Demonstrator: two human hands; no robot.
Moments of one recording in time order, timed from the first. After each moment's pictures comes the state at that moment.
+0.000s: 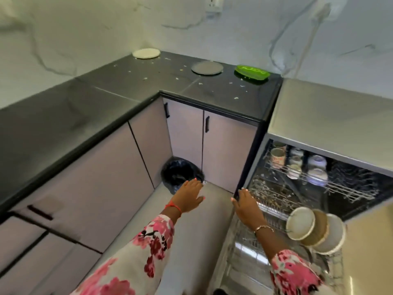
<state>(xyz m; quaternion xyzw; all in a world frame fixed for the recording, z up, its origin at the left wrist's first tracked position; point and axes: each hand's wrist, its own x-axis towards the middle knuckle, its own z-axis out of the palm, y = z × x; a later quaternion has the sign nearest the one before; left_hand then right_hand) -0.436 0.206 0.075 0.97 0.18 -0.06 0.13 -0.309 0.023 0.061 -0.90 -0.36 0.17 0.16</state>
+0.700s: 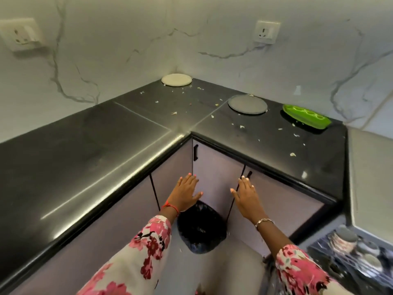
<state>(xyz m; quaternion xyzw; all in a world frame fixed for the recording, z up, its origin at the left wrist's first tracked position) -0.335 0.528 0.093 0.95 0.28 0.01 0.15 -0.170 0.370 0.093 -0.88 -0.43 0.09 0.18</state>
